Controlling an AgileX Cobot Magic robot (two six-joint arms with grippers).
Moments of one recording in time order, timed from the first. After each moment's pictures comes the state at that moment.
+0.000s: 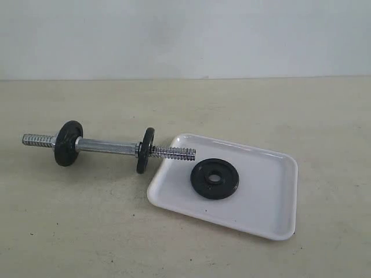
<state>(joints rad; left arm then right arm) 0.05 0.00 0.00 0.66 -1.22 -0.92 0.14 0.00 -0.08 -0.30 -0.79 0.81</state>
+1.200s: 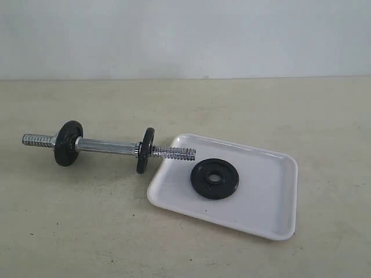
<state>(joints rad) 0.05 0.38 -0.49 1.69 -0.70 -2.05 0.14 0.26 -0.59 -0.73 -0.21 1.07</state>
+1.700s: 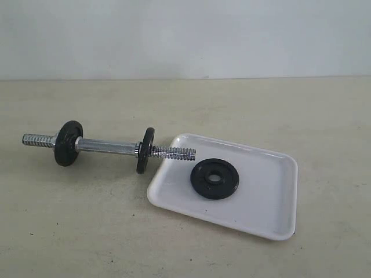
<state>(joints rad) 0.05 0.38 -0.49 1.58 -0.70 -2.05 0.14 0.26 -0.59 -0.73 -0.28 1.10</state>
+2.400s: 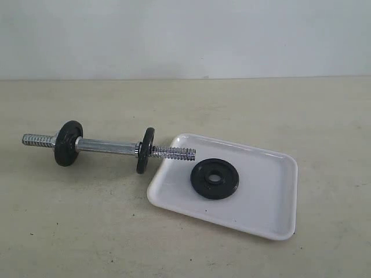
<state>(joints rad) 0.05 0.38 -0.49 1.57 -0.69 -1.96 0.14 0.26 -0.59 -0.79 -0.28 1.19</state>
